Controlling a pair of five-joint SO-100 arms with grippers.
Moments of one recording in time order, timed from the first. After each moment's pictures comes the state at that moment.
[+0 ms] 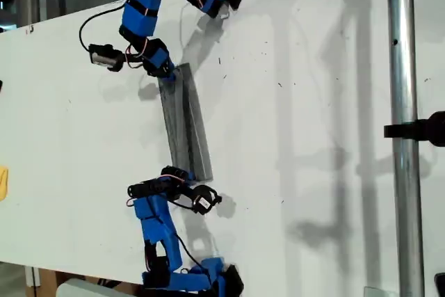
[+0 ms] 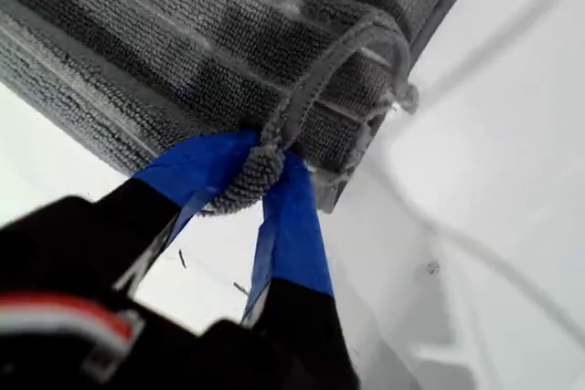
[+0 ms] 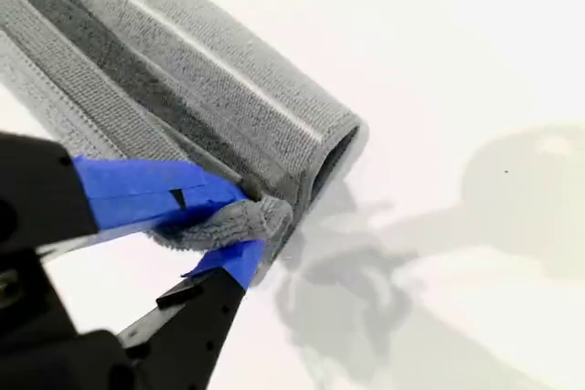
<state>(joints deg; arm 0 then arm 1) -21.1 61.5 61.6 94.6 -60.2 39.5 107.8 126.6 61.4 49.7</state>
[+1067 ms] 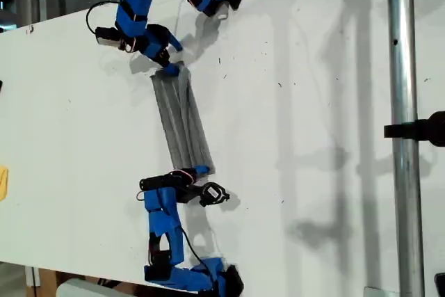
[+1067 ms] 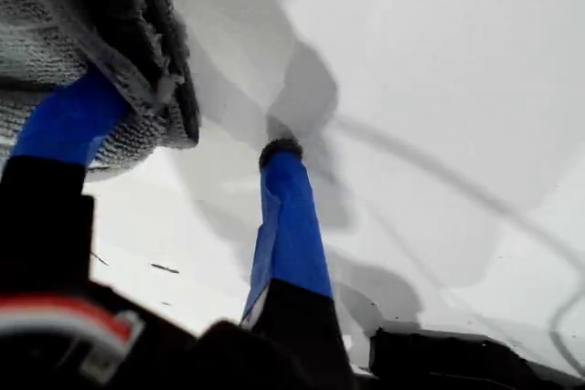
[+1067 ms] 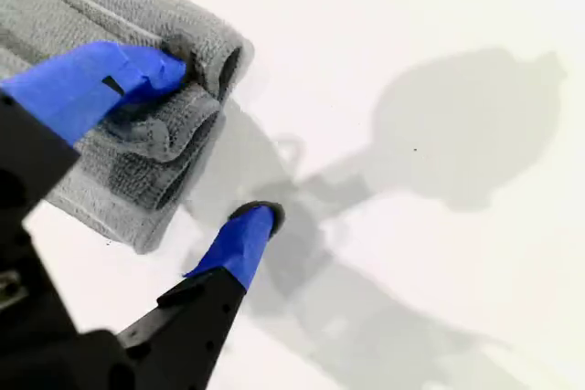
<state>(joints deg) -21.0 58.9 67.7 96.0 -66.1 55.3 96.4 125.4 65.0 48.1</state>
